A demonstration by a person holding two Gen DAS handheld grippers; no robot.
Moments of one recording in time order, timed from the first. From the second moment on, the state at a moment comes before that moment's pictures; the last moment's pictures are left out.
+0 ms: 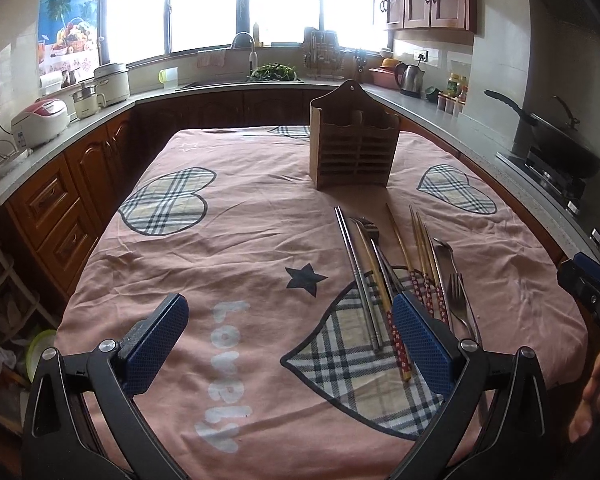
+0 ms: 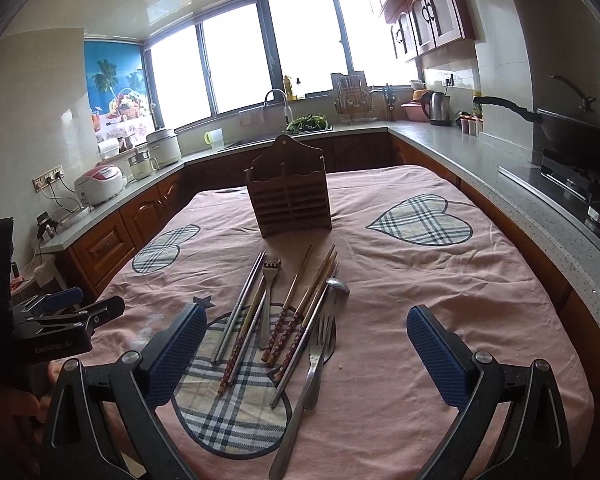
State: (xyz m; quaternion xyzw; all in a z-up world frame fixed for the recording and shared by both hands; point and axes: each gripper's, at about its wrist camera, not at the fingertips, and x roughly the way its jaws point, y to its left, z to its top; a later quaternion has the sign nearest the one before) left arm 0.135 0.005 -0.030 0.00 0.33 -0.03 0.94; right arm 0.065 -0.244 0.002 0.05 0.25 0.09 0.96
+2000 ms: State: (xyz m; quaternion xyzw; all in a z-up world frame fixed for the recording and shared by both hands) left arm 0.356 -0.066 -0.110 0.05 0.49 -0.15 0.86; right arm 0.248 -0.269 -0.090 0.16 0.48 0.12 0.85
